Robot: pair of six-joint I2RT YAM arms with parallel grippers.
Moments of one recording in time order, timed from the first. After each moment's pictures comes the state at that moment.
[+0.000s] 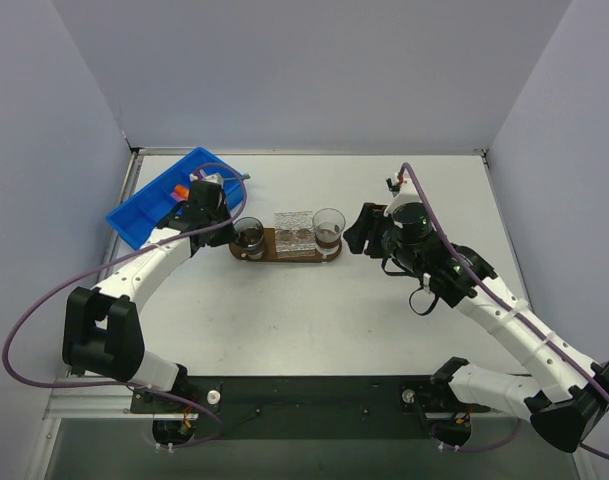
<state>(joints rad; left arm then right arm) -0.30 1.46 1.08 -0.45 -0.04 -0.52 0.68 1.08 1.06 -0.46 0.17 0.53</state>
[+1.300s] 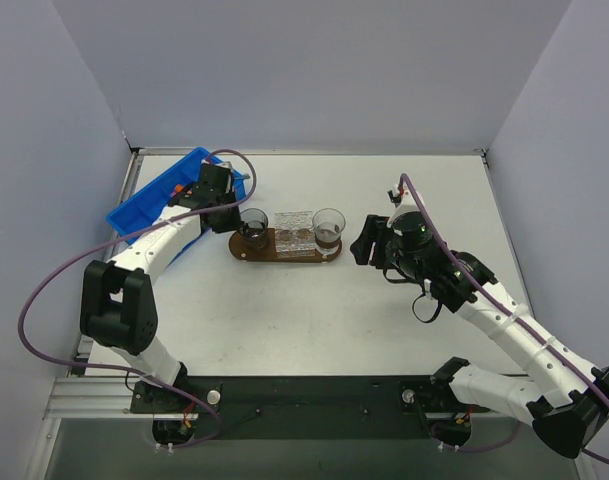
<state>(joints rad) -0.30 1.64 1.28 -0.54 -0.04 -0.46 0.65 1.02 0.99 -0.54 0.18 0.53</state>
